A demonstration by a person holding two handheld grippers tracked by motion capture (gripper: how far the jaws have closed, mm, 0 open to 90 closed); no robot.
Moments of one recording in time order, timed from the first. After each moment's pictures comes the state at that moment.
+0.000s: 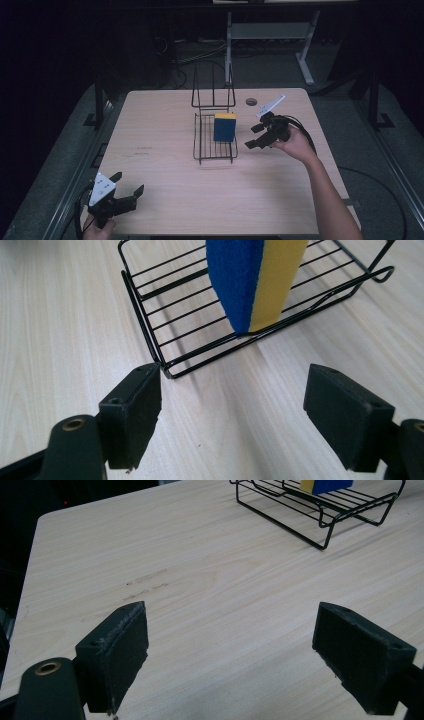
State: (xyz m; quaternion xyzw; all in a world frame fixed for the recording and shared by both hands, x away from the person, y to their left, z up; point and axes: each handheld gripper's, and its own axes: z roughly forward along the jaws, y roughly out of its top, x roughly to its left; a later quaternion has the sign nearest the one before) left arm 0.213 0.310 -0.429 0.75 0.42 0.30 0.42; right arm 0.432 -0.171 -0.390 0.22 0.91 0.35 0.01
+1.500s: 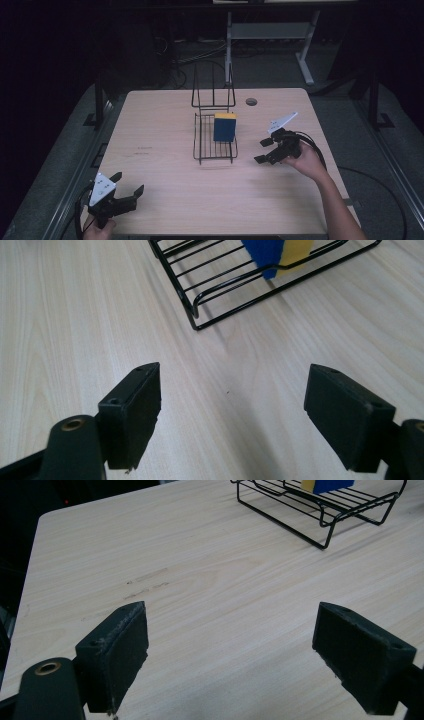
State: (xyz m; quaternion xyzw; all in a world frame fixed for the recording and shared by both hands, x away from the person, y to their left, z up) left arm 0.213 0.310 -0.429 0.75 0.43 0.30 0.41; right arm 0.392 -0.198 -0.413 0.23 0.90 0.36 0.01
